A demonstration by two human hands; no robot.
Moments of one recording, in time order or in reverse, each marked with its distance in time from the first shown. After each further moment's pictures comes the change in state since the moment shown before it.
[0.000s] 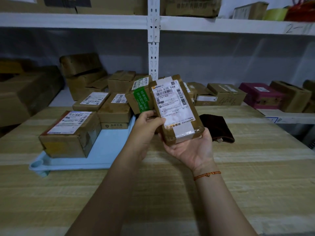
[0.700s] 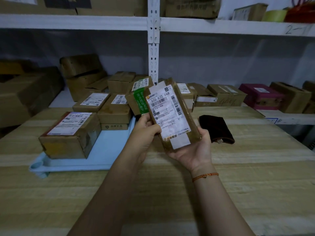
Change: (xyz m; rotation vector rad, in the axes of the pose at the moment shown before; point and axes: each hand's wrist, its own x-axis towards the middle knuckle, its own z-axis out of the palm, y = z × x) left_hand 0.001 -0.004 -0.001 -0.030 -0.042 -0.012; right_hand 0.010 0.003 -0.012 -0.066 0.084 -0.032
